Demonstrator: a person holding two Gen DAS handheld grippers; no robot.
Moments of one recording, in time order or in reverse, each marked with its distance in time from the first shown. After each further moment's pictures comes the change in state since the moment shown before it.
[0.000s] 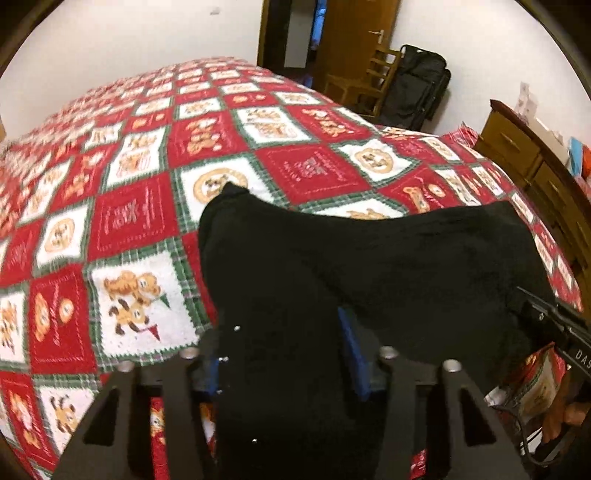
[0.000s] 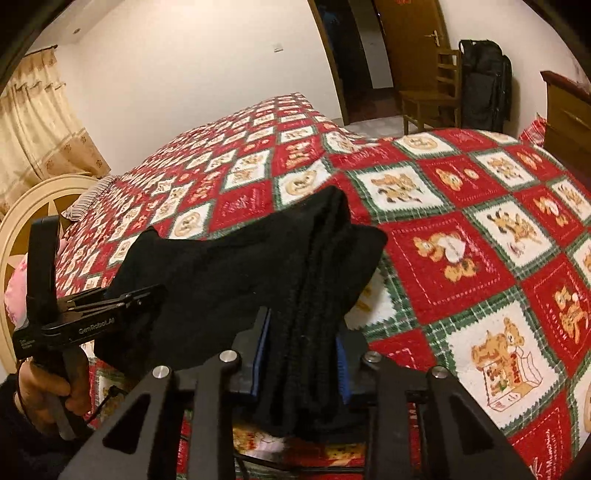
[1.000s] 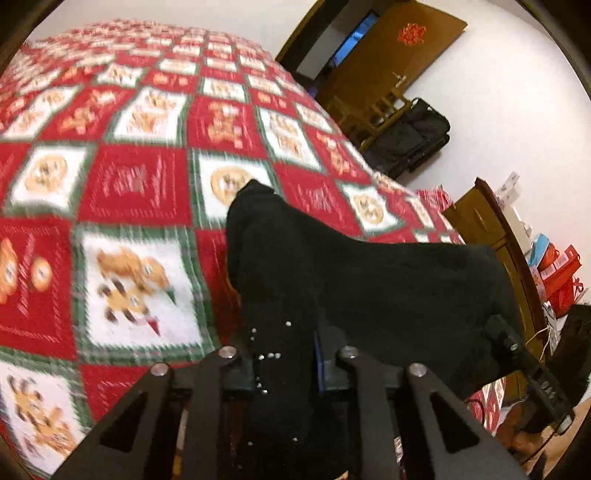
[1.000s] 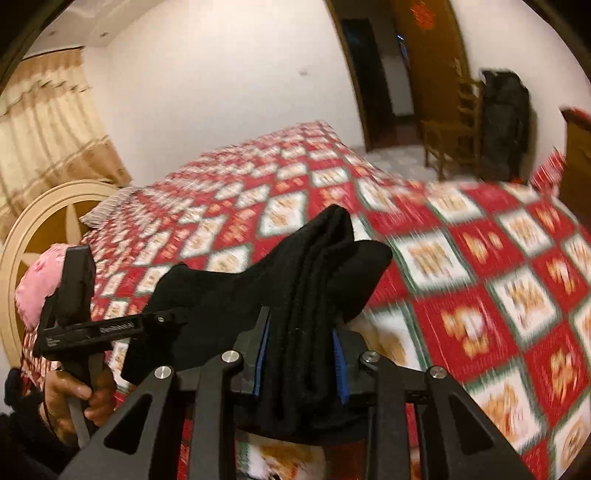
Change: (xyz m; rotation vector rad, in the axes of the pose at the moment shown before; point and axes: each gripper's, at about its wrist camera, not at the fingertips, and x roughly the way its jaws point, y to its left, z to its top) left arm -0.008 0.059 0.017 -0.306 -0.025 -0.276; right arm -0.024 0.041 0.050 -0.079 -0.102 0.068
